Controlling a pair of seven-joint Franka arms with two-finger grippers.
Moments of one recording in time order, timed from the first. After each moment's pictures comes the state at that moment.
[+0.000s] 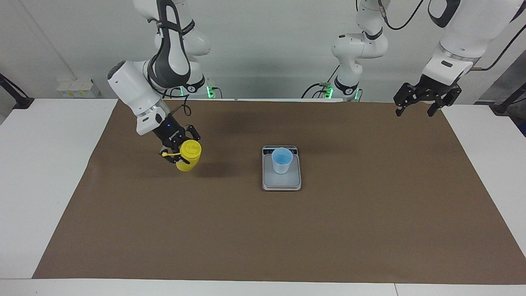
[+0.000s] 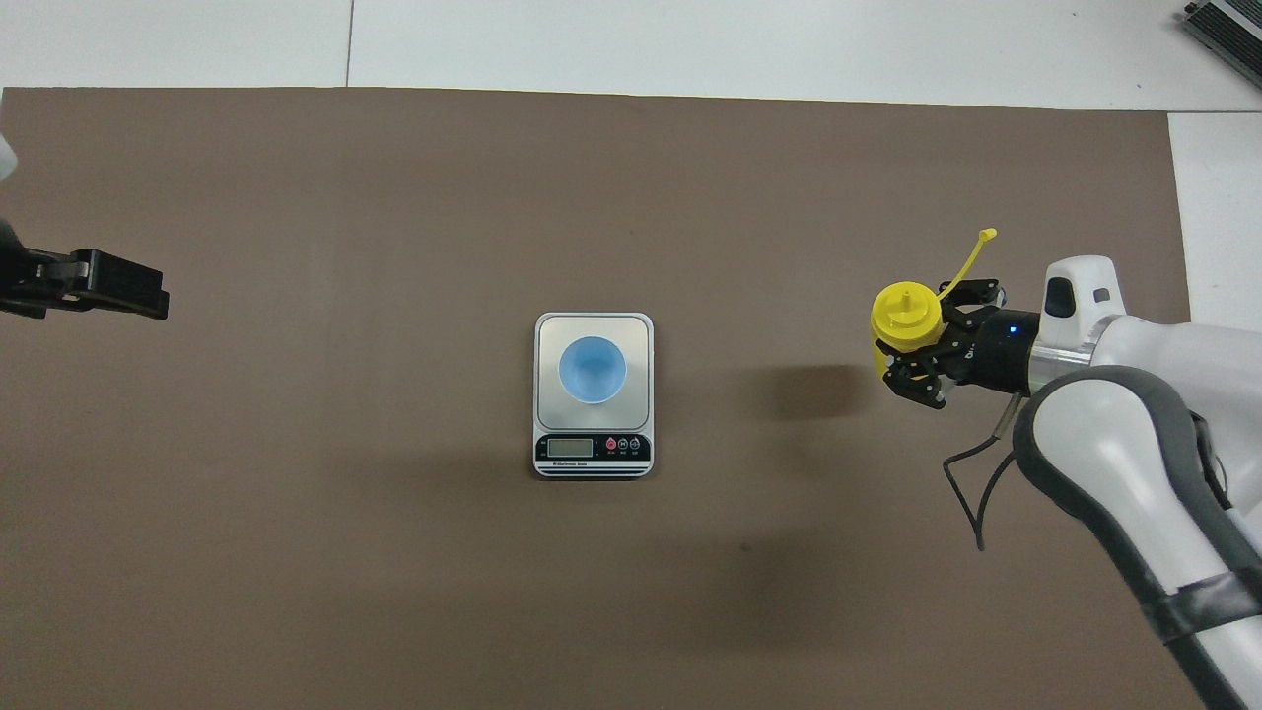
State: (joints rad) left arm -0.05 0.01 -0.05 -1.51 0.00 1.54 -0.03; right arm -0.09 -0.04 0.12 -2.26 0.86 2.42 -1.49
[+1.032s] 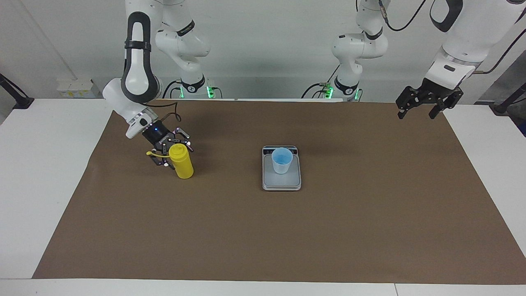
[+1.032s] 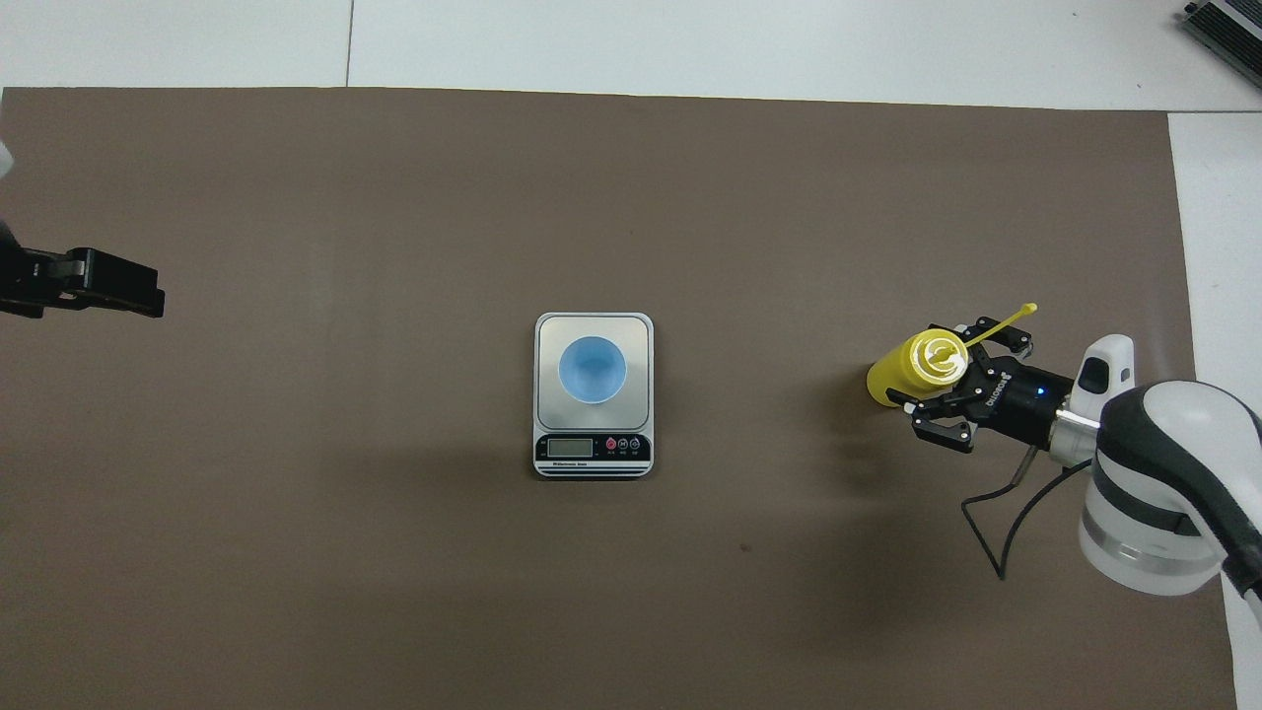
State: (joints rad) left arm -0.04 0.01 -0.05 -1.52 0.00 1.56 -0.03; right arm -0.21 -0.02 0.12 -2.42 1.32 2.40 -2.01
